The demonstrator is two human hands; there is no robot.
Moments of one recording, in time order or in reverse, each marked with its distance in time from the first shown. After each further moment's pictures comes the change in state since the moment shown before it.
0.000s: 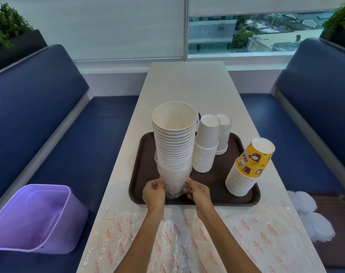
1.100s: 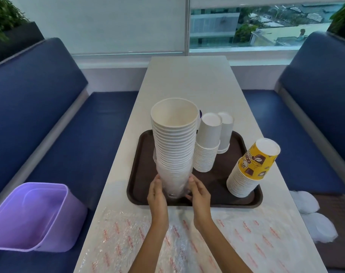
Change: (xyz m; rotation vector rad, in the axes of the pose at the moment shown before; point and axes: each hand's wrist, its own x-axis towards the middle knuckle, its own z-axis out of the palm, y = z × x) left_hand -0.027 -0.002 0.004 -0.378 -0.127 0.049; right_hand -0.008 0.014 0.001 0.133 -0.012 -0.239
